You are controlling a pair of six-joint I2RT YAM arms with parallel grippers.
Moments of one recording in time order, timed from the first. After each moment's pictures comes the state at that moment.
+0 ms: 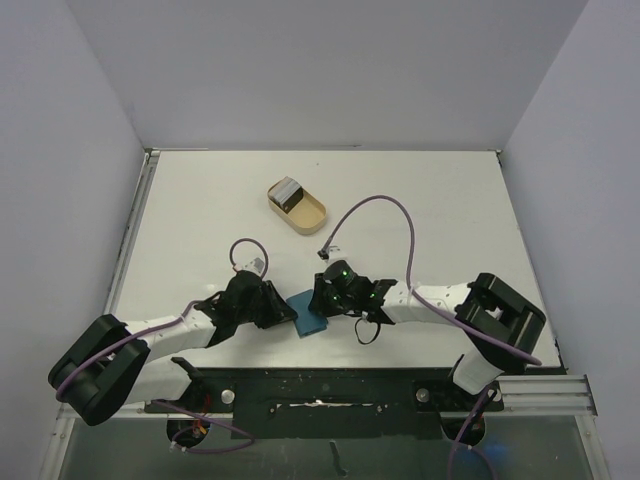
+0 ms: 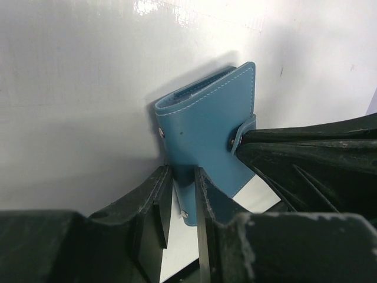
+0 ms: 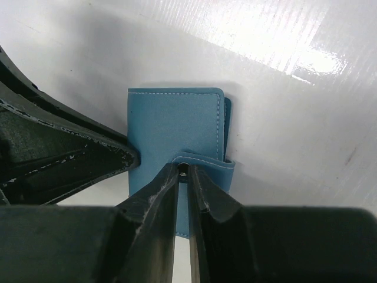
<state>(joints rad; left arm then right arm) -0.68 1.24 0.32 0.18 0.14 -1.08 0.95 1.58 0.73 0.07 0.02 0.69</state>
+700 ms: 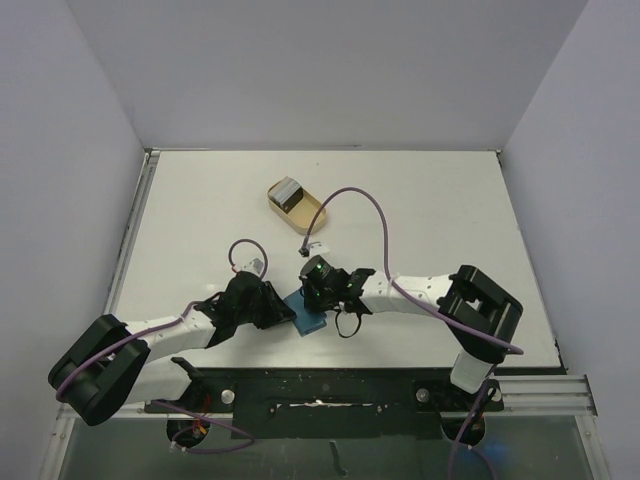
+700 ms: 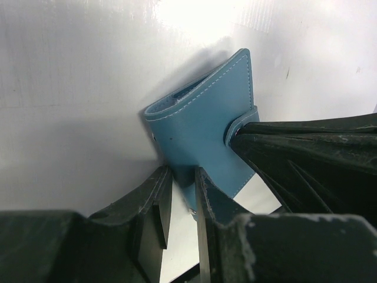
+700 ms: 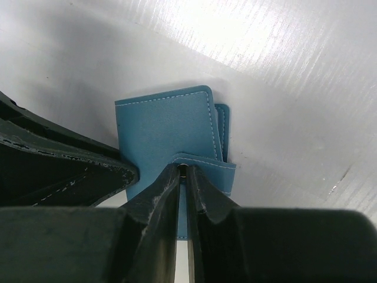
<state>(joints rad) -0.68 1.24 0.31 0.18 0.13 -1.07 1.01 1.72 0.96 -0.17 0.13 0.62</state>
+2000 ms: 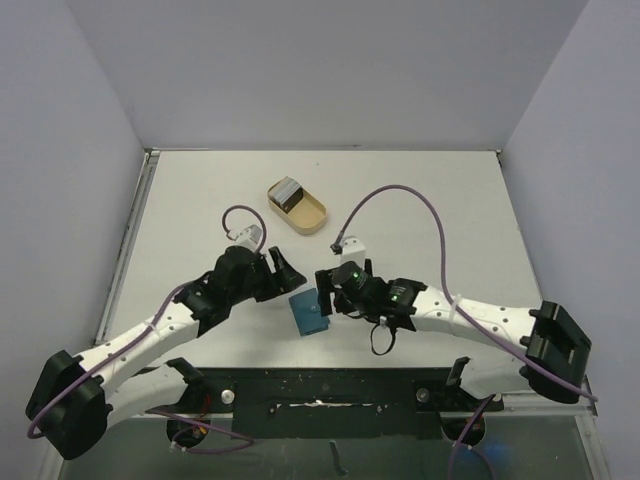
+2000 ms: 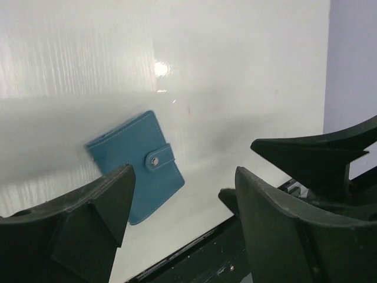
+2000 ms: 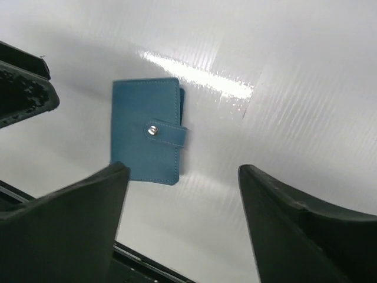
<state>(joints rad) -0.68 1.06 0.52 -0.06 0.07 -0.97 1.04 1.36 0.84 -0.34 0.31 0.61</state>
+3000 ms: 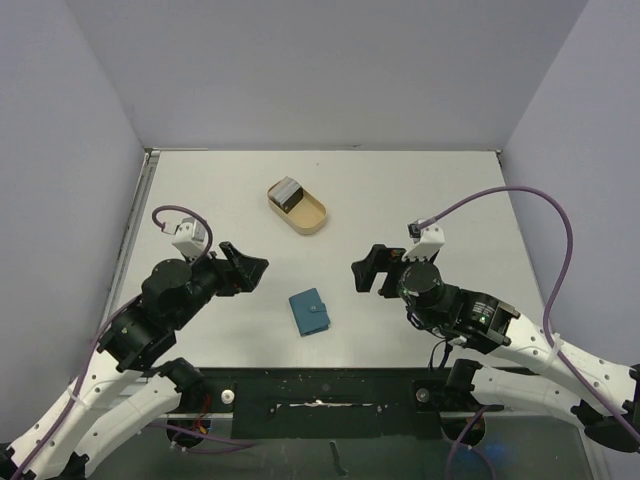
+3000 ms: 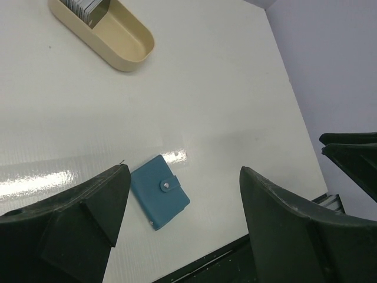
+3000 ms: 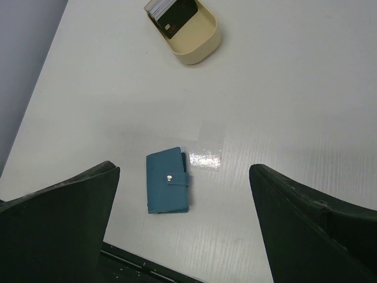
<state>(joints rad) -0.67 0.58 0.79 -0.47 -0.16 -0.69 1.04 0.82 0.88 -0.51 0.59 0.70</state>
